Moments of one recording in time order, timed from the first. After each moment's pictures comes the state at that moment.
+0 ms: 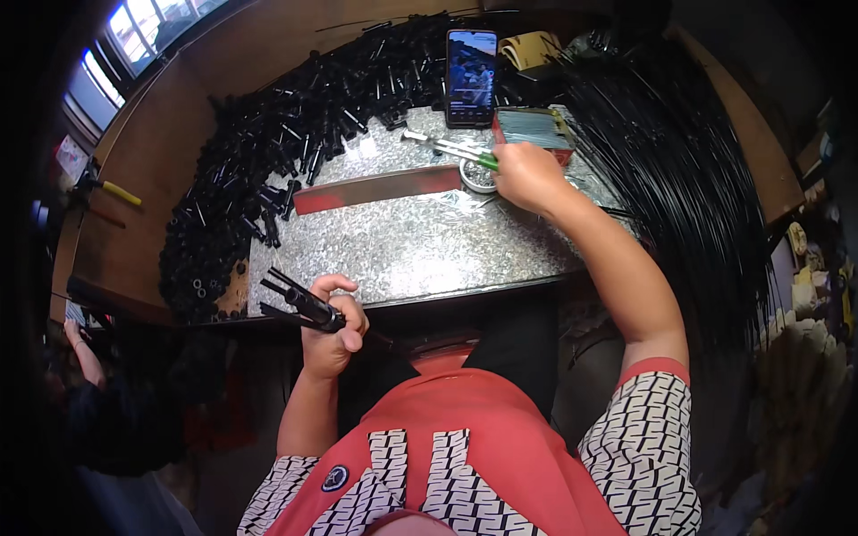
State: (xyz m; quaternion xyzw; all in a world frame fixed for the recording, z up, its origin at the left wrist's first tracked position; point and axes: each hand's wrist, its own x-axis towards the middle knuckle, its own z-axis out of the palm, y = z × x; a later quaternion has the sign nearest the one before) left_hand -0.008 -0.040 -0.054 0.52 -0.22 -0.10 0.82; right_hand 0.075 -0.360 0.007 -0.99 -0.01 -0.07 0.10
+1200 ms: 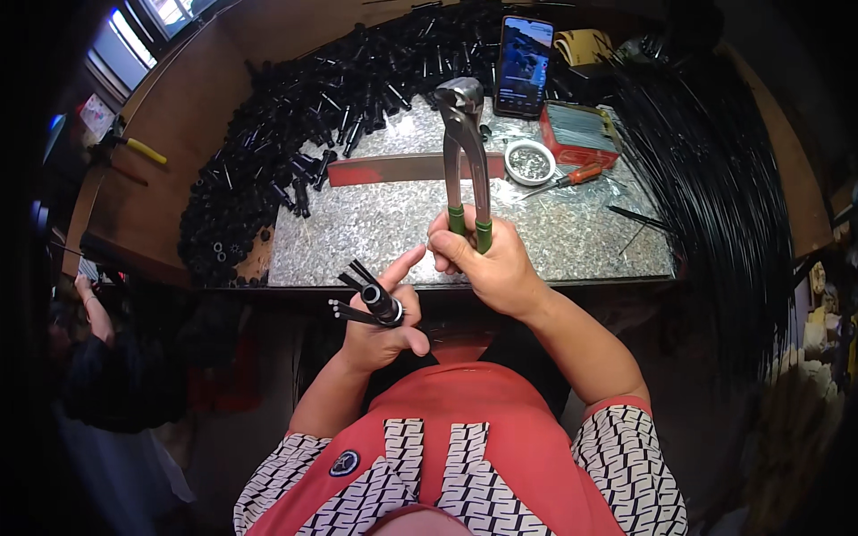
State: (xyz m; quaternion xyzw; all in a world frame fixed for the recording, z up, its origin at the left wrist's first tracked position) left_hand -0.019 -0.058 -0.038 0.63 -0.30 -0.11 0.71; right_hand -0.005 -0.247 -0.004 -0.65 -0.10 0.03 0.75
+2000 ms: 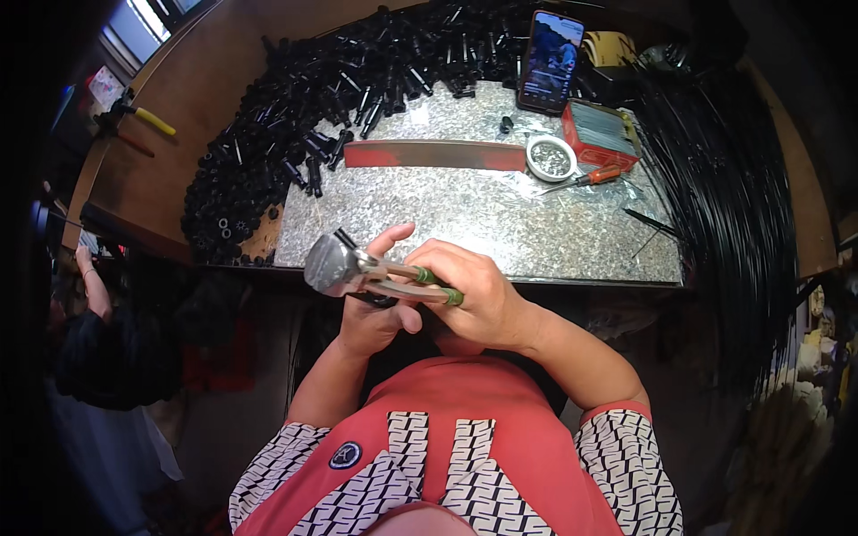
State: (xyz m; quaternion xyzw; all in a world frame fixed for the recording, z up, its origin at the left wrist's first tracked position) left_hand -0.017 -0.049 -0.048 0.54 -0.25 -0.07 0.80; right_hand -0.021 -0.221 0.004 -0.78 -0.34 -0.07 0.52
